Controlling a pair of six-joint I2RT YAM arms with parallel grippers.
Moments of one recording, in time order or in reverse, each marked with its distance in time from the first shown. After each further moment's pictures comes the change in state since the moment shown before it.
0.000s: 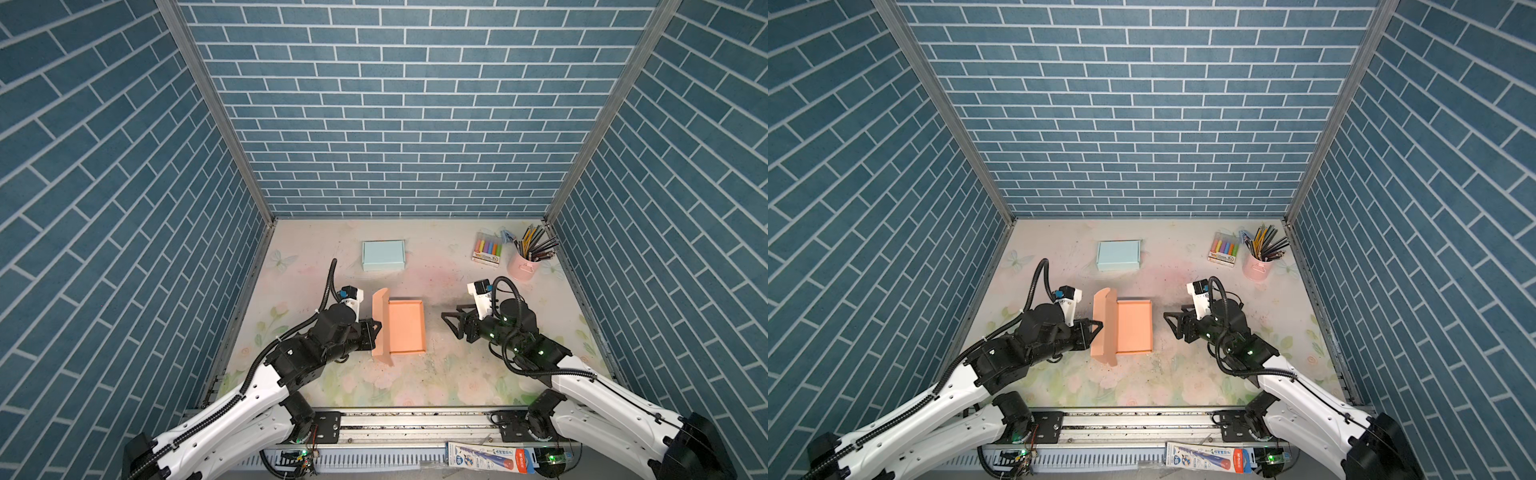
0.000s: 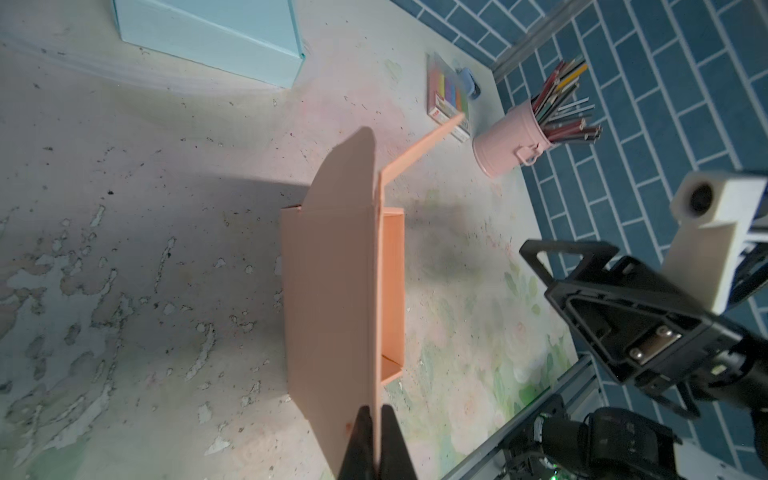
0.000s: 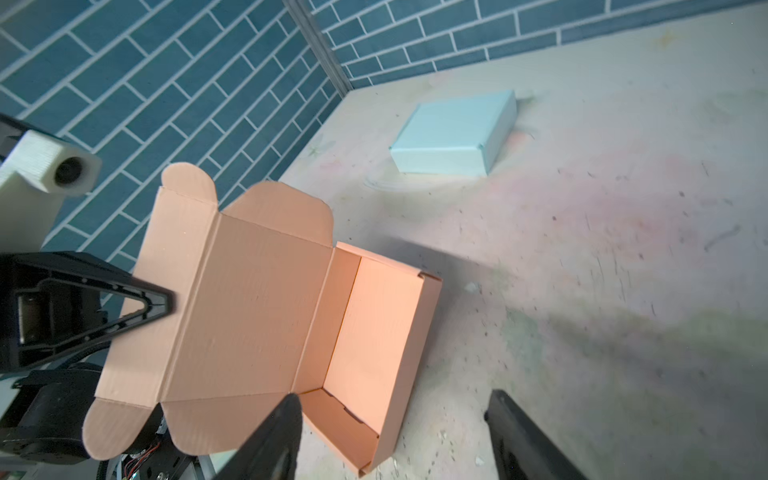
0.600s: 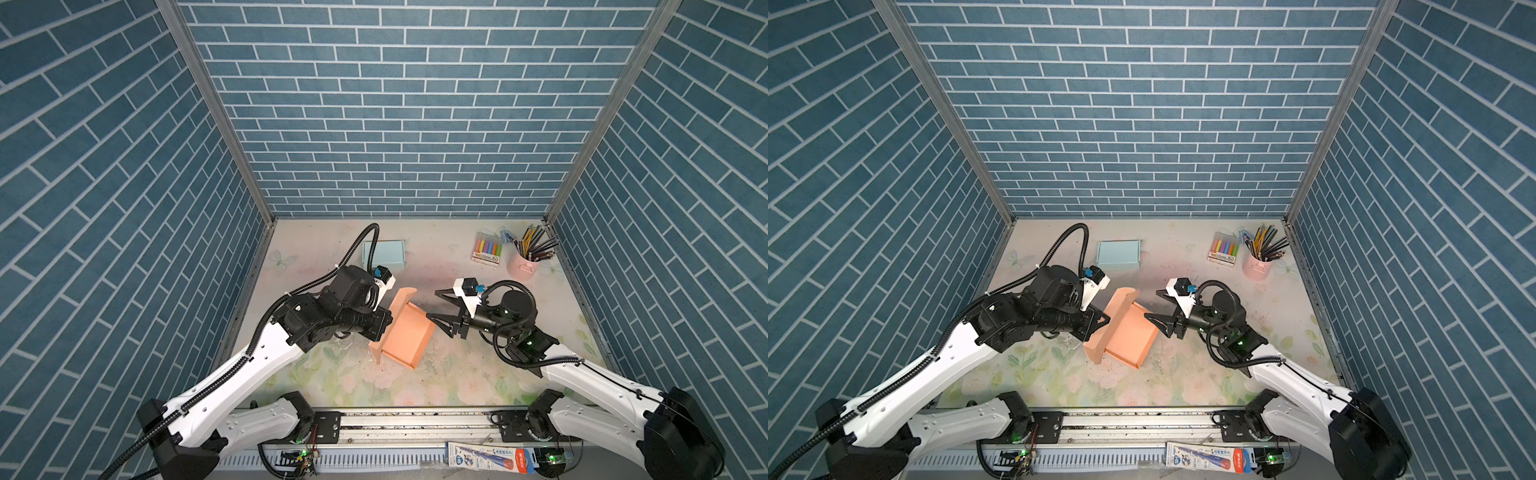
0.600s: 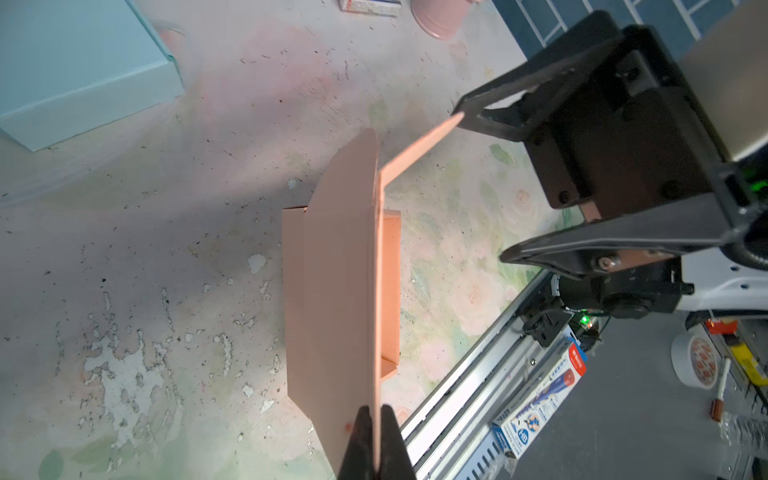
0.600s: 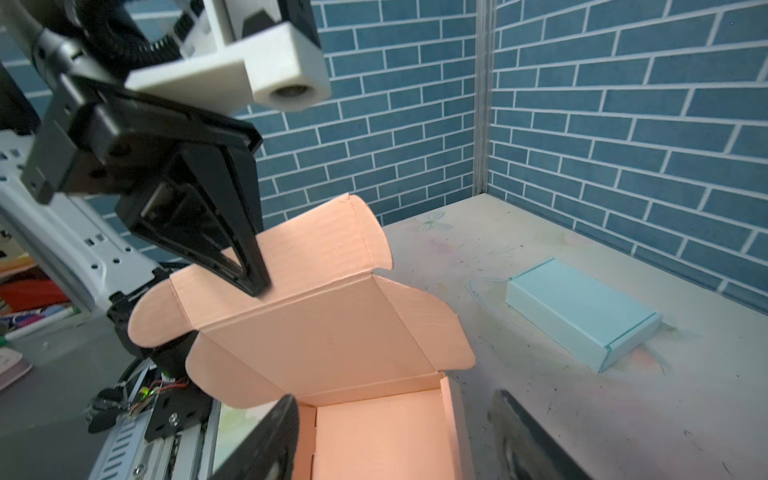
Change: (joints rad) left arm 0.004 0.288 0.486 -0.449 0.190 0.453; right arm -0.001 0.159 0.028 0.375 -0.335 -0.356
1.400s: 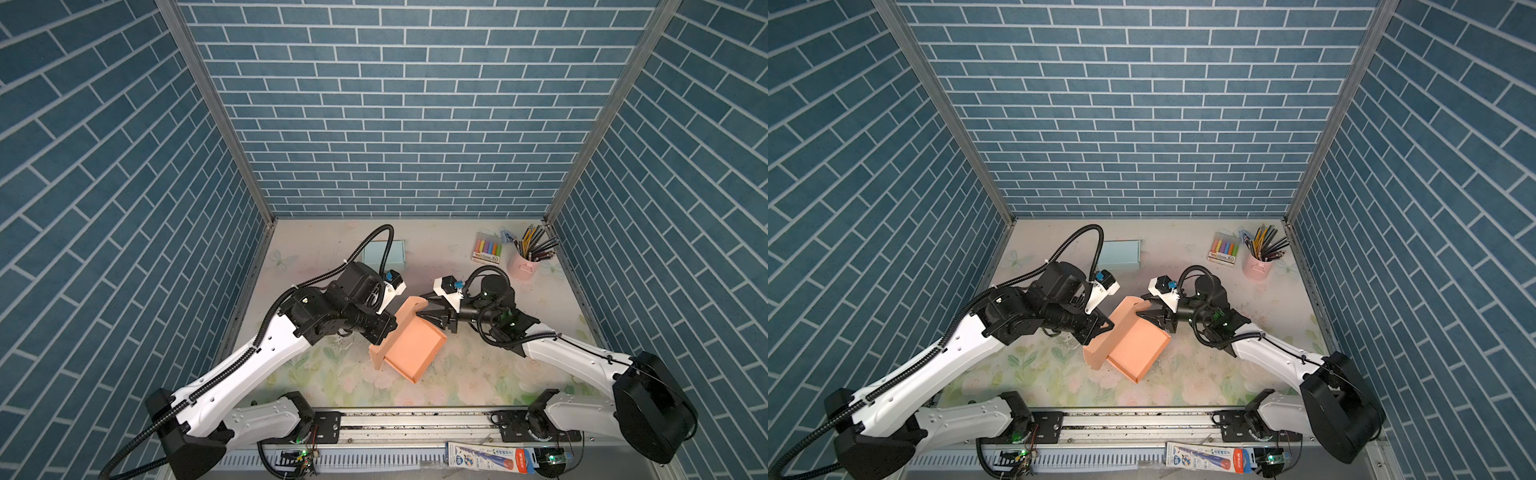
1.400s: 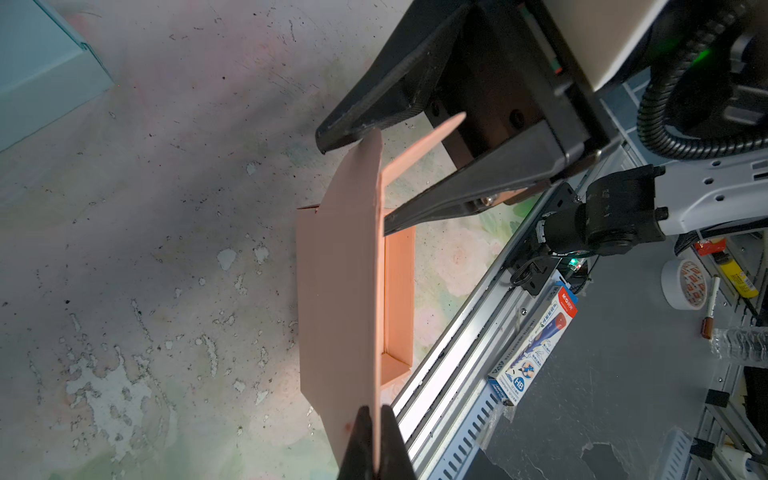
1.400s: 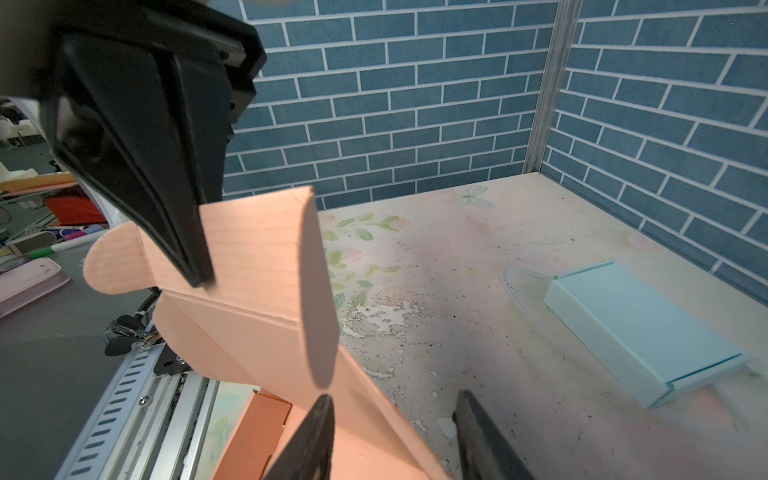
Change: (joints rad) left arm -0.019 0.053 0.057 -0.062 0.061 0.106; right arm -0.003 0.192 0.129 -0.076 -0.130 -0.157
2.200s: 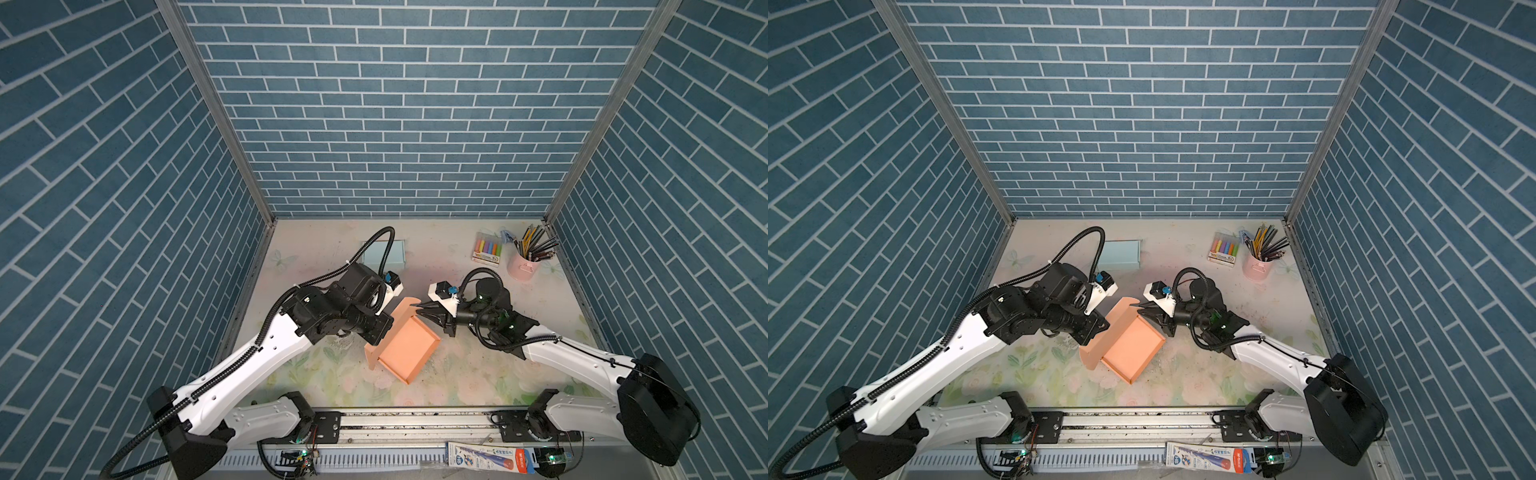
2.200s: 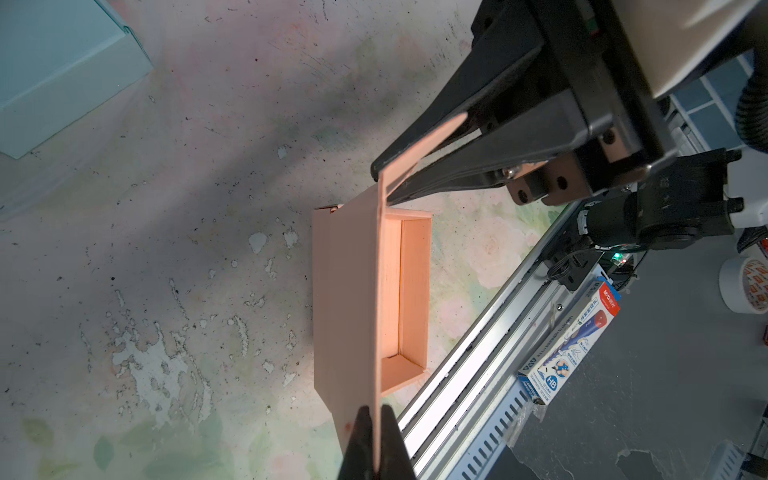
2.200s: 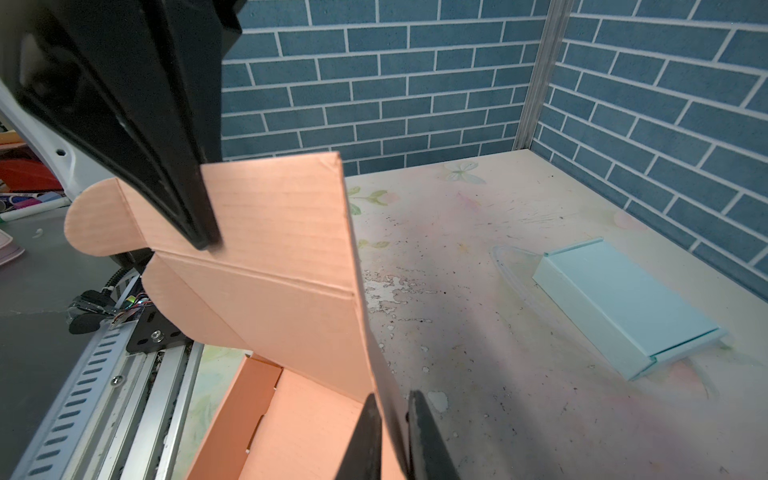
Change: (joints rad) left arm -0.002 0.008 0.002 -0.044 -0.082 0.018; right arm 0.059 -0.019 0.007 -0.101 0.114 -0.077
